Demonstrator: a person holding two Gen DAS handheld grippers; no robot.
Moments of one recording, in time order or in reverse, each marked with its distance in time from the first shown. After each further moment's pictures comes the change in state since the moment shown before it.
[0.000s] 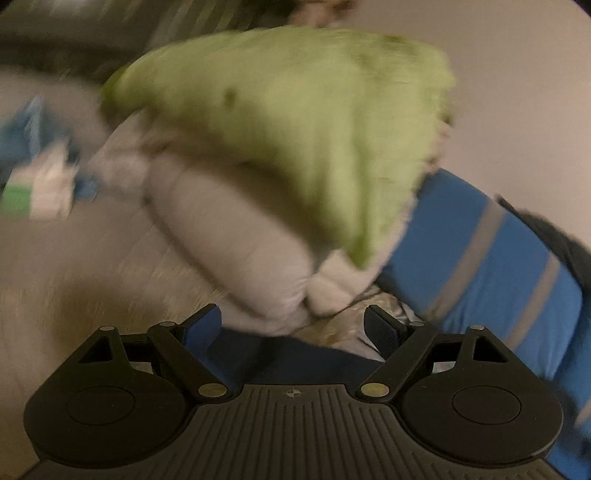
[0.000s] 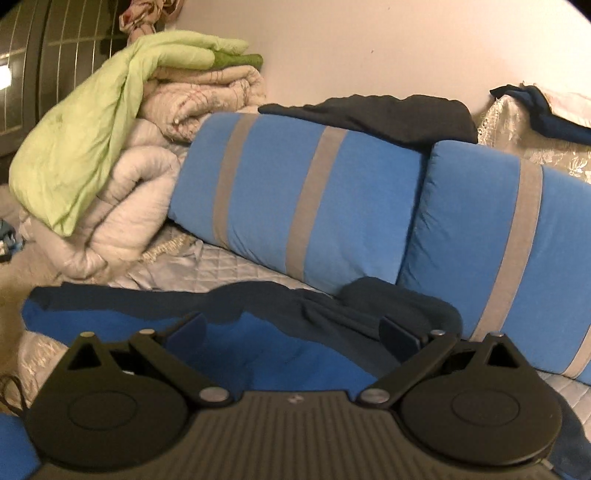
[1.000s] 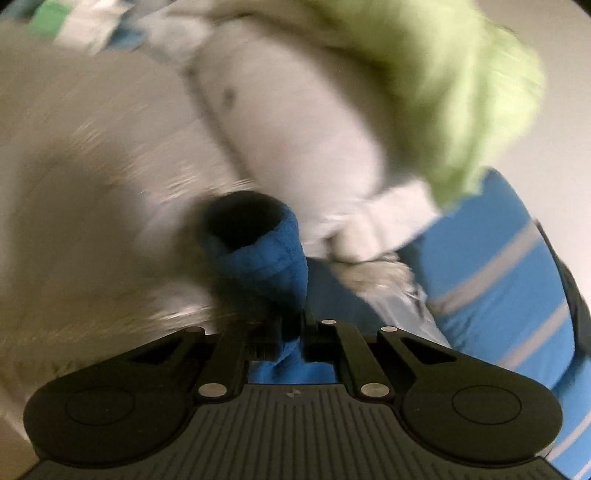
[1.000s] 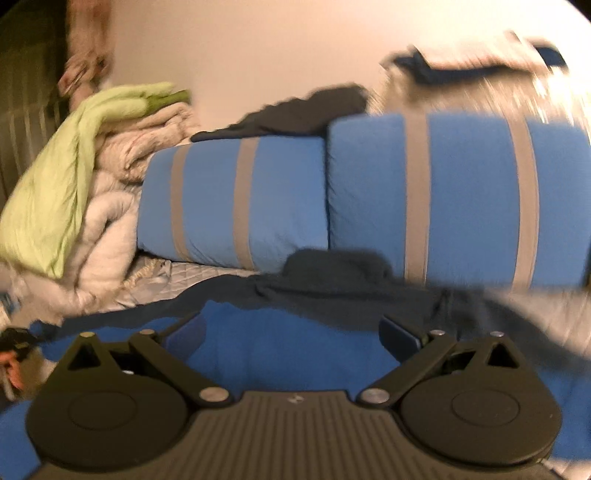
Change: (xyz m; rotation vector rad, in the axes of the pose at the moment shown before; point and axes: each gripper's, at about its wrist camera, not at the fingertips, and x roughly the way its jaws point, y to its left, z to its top) left arm 0.051 0.023 -0.035 -0.190 0.145 -0.054; right arm -0.105 -0.081 -0.073 0.288 -0.031 -0.069
